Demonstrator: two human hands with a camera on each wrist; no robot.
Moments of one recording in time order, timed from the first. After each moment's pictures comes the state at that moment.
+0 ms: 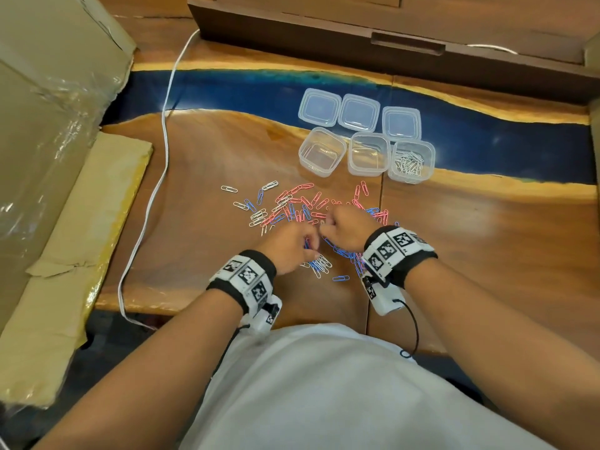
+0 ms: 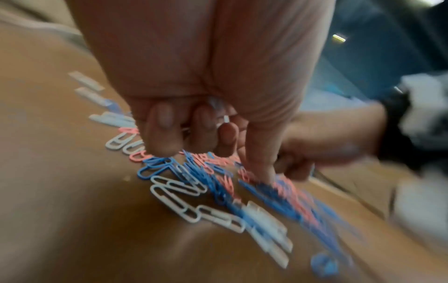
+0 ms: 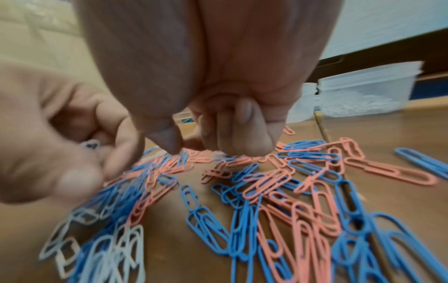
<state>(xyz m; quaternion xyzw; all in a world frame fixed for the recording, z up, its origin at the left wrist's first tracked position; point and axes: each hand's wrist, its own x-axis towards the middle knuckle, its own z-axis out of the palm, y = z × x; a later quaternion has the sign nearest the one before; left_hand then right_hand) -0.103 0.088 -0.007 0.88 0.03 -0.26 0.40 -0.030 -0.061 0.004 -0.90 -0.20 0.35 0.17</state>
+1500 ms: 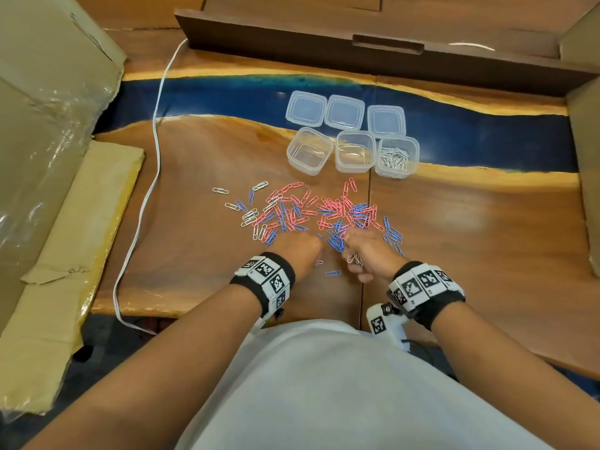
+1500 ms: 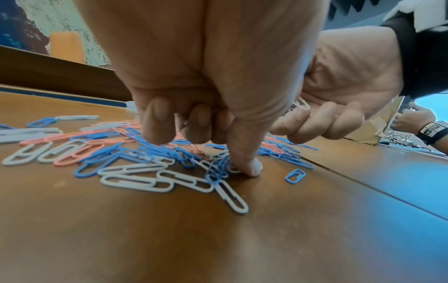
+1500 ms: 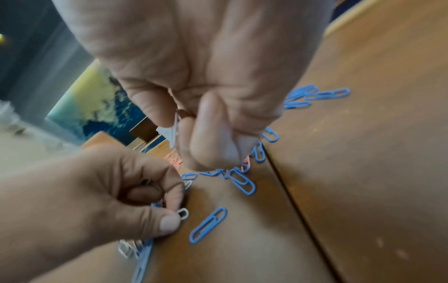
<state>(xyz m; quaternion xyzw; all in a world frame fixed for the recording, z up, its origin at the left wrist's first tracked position) -0.107 0.050 -0.008 0.94 -0.14 -0.27 0.12 -0.084 -0.116 0.005 -0.71 0.15 0.42 0.54</state>
